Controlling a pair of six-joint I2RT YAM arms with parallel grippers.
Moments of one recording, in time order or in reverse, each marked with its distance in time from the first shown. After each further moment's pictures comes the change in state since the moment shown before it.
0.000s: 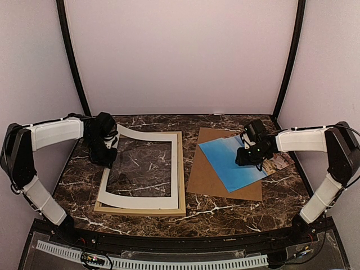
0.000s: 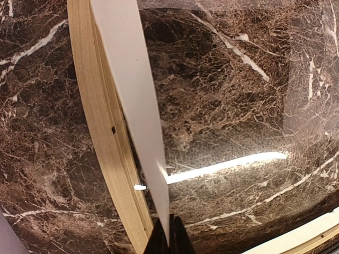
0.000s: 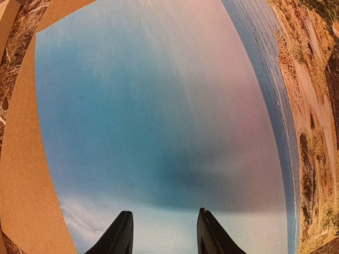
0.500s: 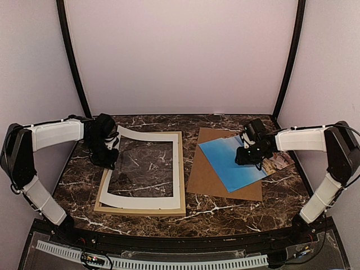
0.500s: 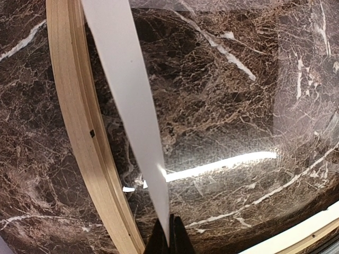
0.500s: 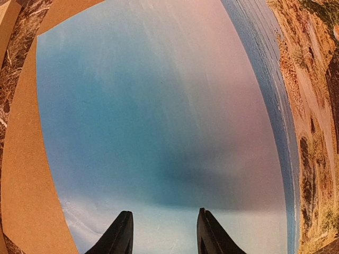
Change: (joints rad) left arm 0.000 0.000 -0.027 0.042 0.077 -0.014; right arm 0.000 0.006 0.009 -0.002 0.000 0.000
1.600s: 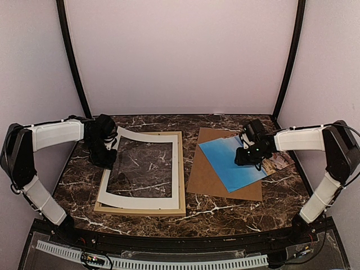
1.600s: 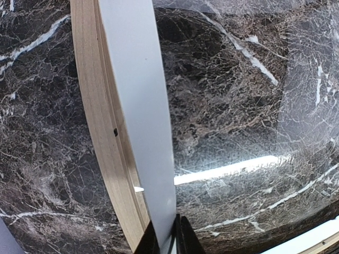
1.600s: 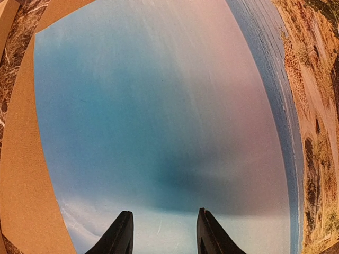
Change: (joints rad) left arm 0.001 0.001 -0.008 -0.002 -0.082 -0.010; right arm 0.000 0.017 0.004 0.008 -0.006 0.000
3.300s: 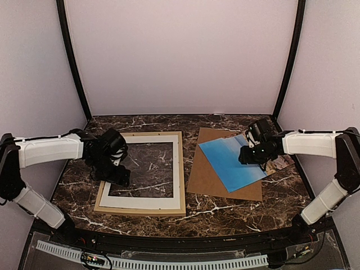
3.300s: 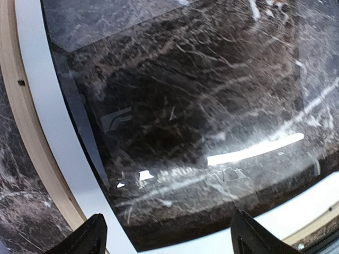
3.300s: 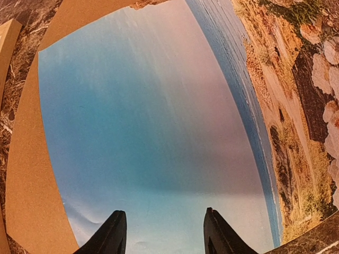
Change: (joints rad) left arm -0.232 -0.113 -0.149 0.042 -0.011 -0.088; right arm 0.000 -0.125 -0.055 -0.013 0.064 0.035
